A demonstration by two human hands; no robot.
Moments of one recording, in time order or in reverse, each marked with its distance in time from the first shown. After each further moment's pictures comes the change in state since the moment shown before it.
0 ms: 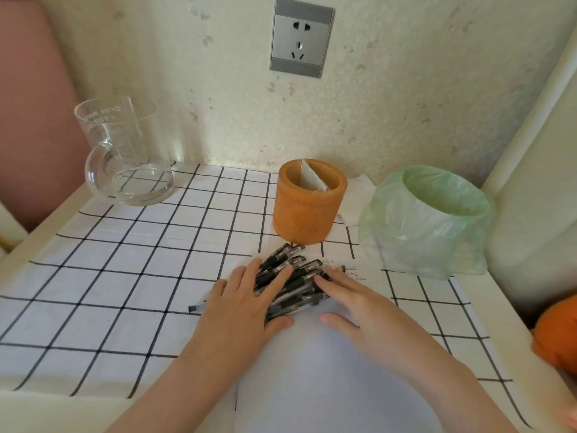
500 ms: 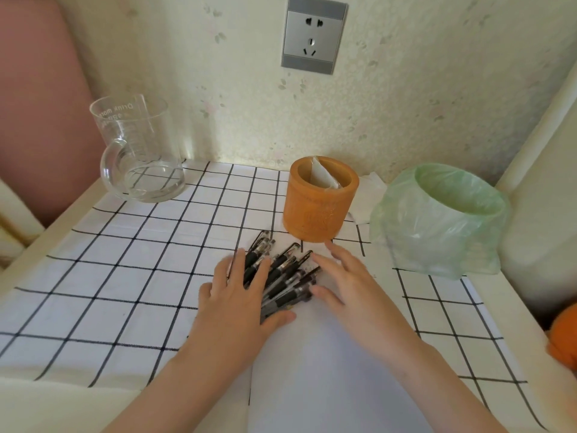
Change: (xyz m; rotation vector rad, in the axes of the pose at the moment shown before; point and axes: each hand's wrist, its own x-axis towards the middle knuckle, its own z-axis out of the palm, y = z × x) left_hand -0.007 -0.005 -0.015 -0.081 -0.144 -0.176; right_hand 0.024 -0.017 0.015 0.038 0.245 -0.044
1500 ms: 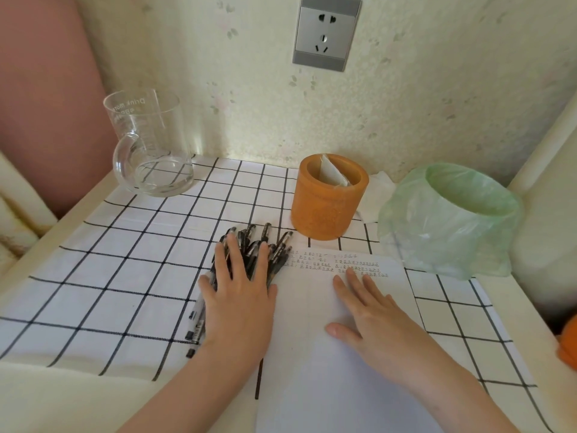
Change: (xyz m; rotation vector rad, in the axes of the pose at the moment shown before) left_hand 0.003 0.011 0.011 0.125 0.124 -0.212; right_hand -0.024 0.002 -0.007 -0.282 -0.480 0.217
